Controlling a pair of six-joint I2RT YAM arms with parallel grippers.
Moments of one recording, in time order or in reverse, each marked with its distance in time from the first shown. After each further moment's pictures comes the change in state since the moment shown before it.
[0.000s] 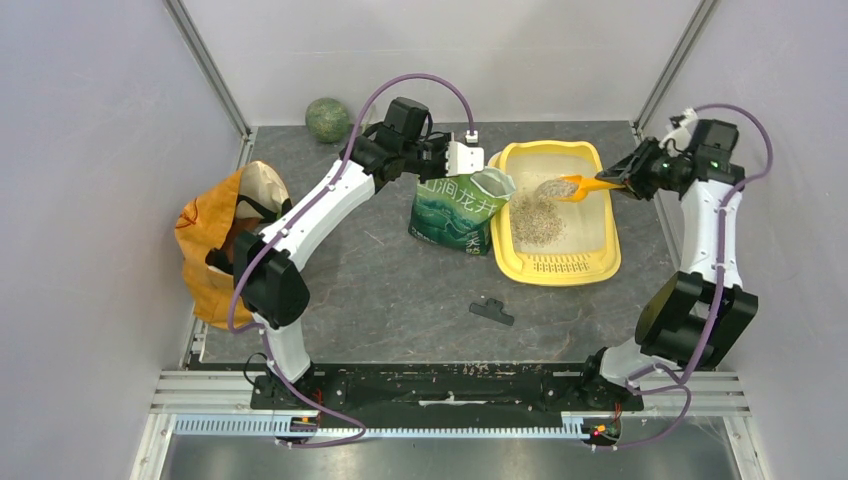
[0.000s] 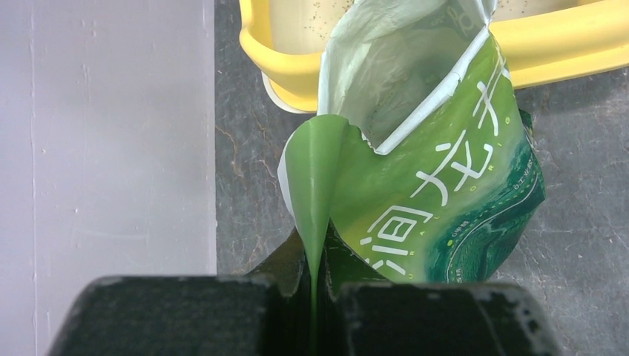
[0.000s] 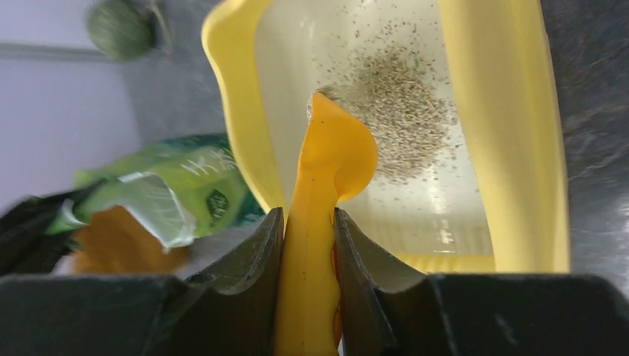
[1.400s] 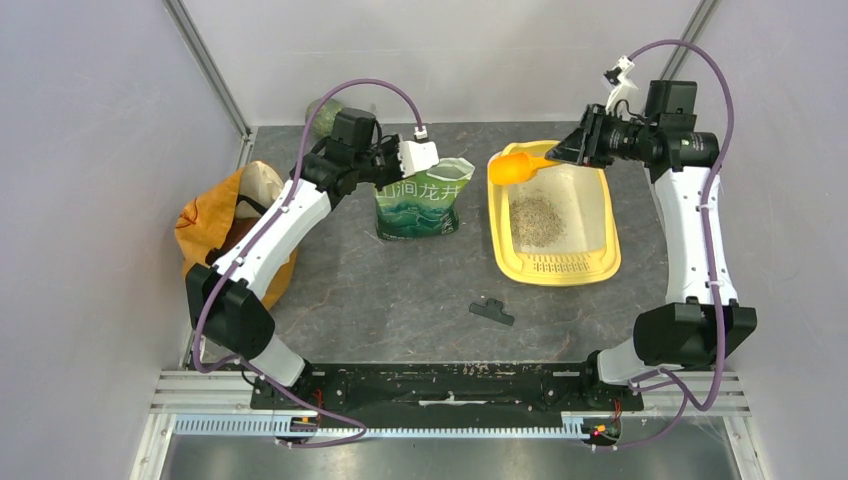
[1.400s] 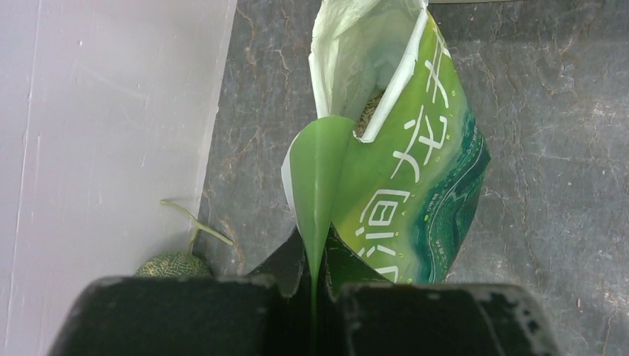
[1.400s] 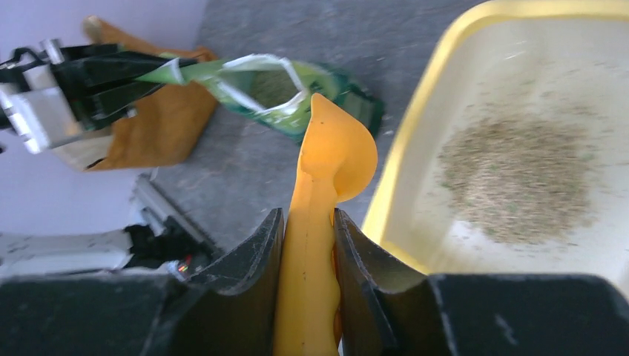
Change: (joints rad) left arm 0.139 -0.259 -0.285 0.054 -0.083 -0.103; right arm 0.346 -0.026 0.314 -0.161 -0.017 -0.280
